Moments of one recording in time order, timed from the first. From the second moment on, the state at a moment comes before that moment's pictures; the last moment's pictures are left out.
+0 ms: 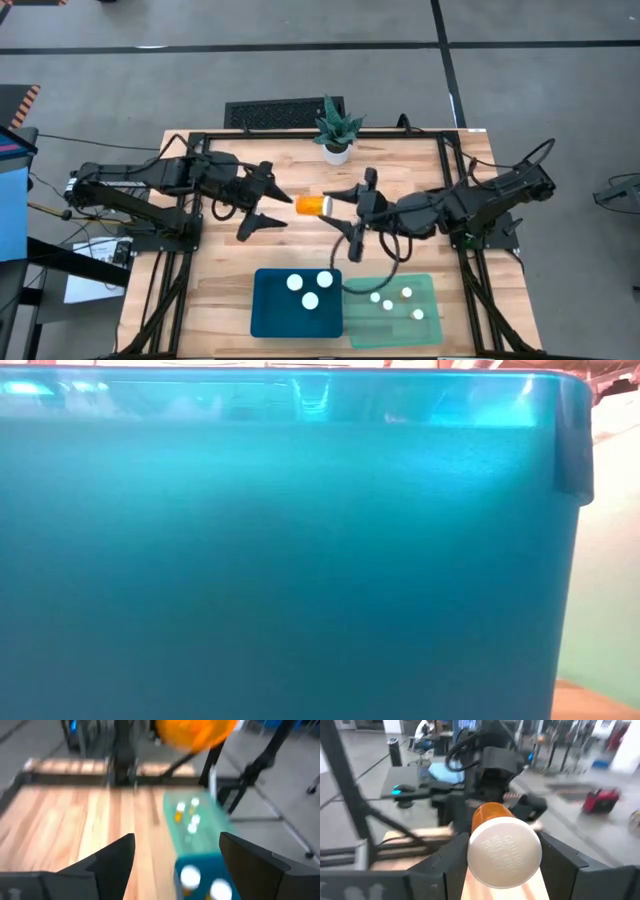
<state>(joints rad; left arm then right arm) -0.03 1.12 1.20 -0.45 0.19 -0.08 0.37 1.49 1.56 -0.19 0.63 0.02</state>
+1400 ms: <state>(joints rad) -0.03 0.93 1.20 -0.82 0.01 -0.11 0.57 2.03 1.76 -0.78 0.11 0.78</state>
